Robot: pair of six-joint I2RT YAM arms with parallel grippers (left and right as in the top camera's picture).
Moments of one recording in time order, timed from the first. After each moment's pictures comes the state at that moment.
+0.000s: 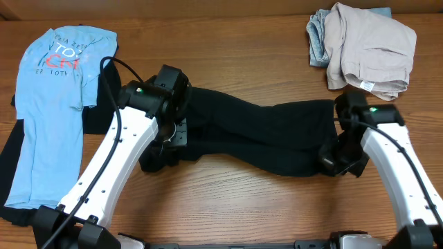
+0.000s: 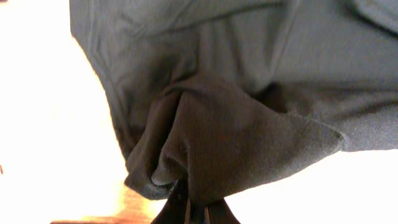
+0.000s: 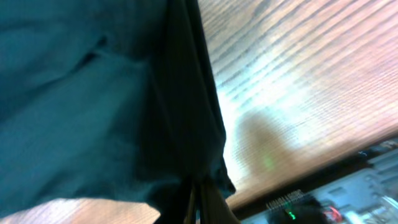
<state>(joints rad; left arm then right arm) -0.34 1.57 1.39 -1.36 -0.04 -0.41 0.04 1.43 1.11 -1.37 -0.02 0.62</state>
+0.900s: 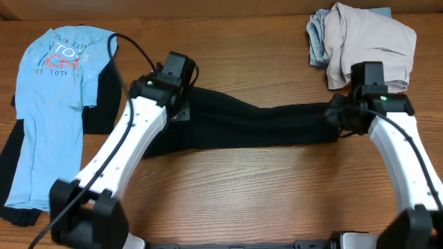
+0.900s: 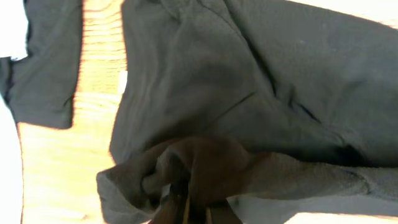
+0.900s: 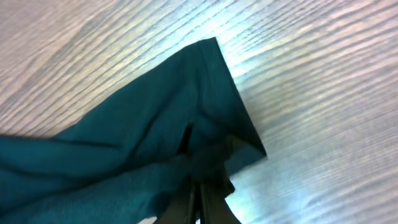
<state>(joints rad) -0.34 1.70 1.39 -0.98 -0.29 -0.36 -0.03 1.53 1.18 -0.88 0.01 0.46</state>
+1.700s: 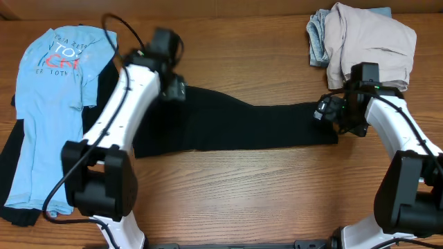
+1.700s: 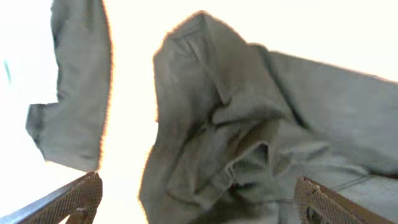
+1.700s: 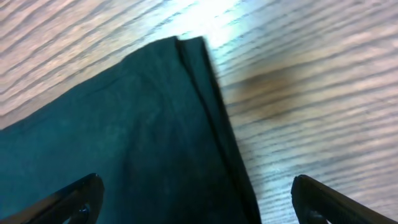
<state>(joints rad) -0.21 1.92 1.71 -1.09 -0.27 -0.24 -0.12 1.76 1.18 -0.77 -0.09 0.26</state>
